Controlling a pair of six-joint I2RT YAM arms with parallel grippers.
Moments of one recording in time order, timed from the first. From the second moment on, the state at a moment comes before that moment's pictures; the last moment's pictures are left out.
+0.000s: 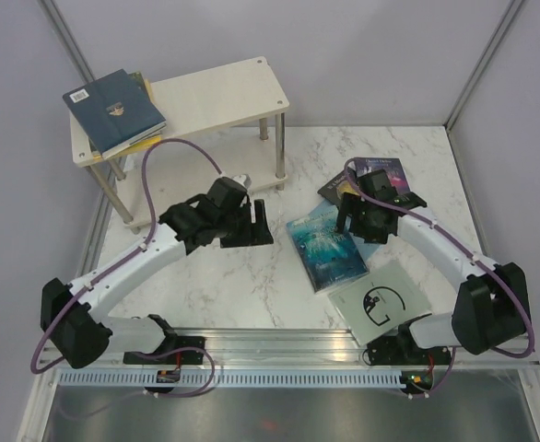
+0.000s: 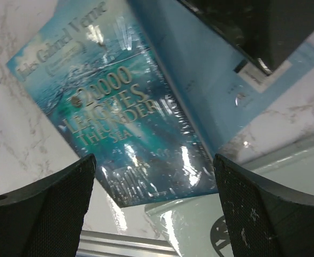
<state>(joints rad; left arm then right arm) -0.72 1.27 1.19 -0.77 0.01 -0.67 0.38 1.38 1.01 -0.70 -0.01 0.59</state>
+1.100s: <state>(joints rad) -0.76 1.96 0.60 0.98 0.40 -1.30 0.24 1.43 0.73 -0.49 -0.24 0.55</state>
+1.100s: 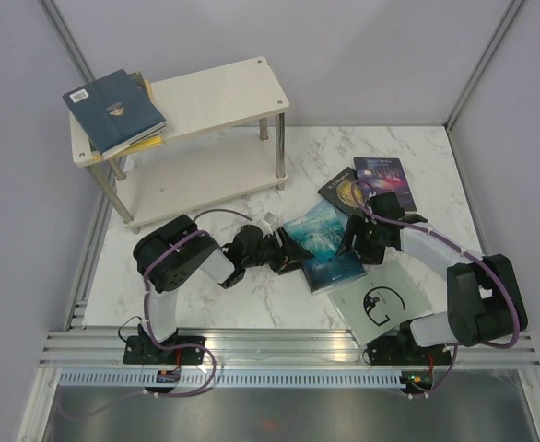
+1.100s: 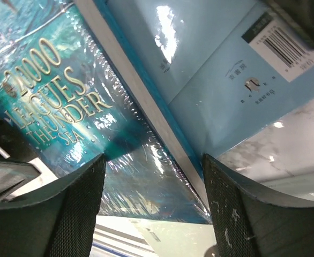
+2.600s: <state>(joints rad) -0.78 0.89 0.86 -0.25 0.28 -0.92 0.36 1.26 0.83 0.11 -0.74 1.13</state>
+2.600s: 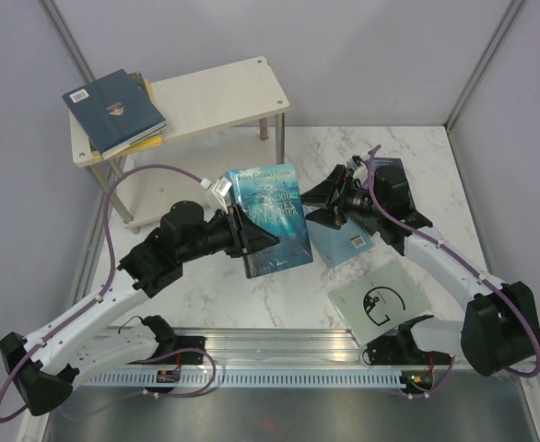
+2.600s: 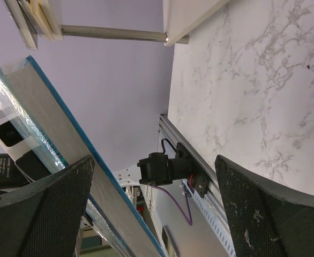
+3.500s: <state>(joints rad) -0.79 0.72 0.76 -0.33 0.22 -1.07 0.59 1.13 0.78 0.26 -0.64 1.21</state>
